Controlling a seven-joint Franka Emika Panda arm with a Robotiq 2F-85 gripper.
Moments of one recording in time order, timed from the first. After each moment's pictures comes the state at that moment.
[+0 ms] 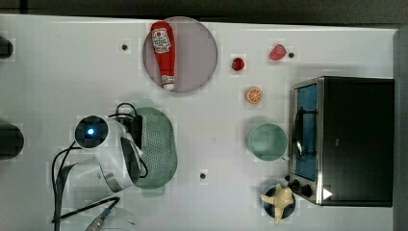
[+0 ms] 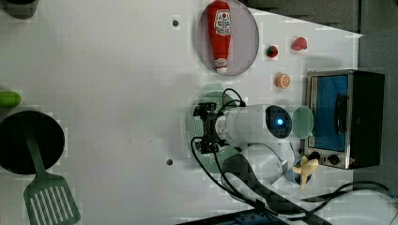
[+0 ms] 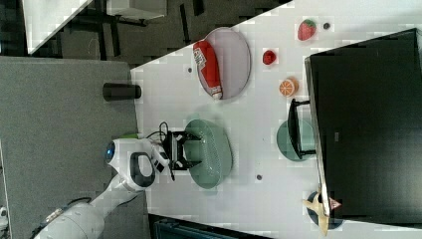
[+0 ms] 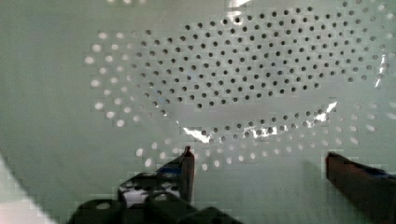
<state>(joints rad) 0.43 0.44 0.08 -2.25 0.07 1.03 1.21</state>
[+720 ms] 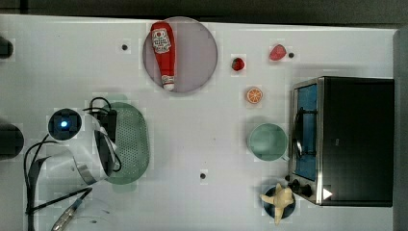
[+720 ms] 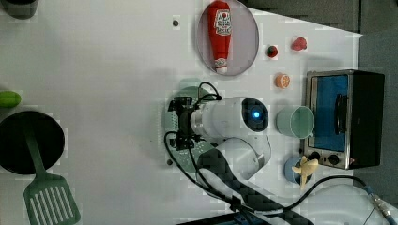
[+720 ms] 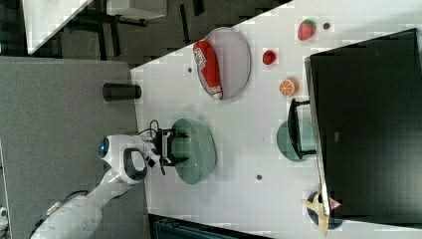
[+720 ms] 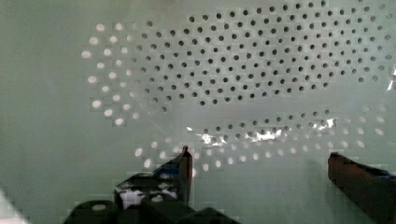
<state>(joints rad) 0.51 0.55 0.10 -2.09 0.18 1.02 1.22</state>
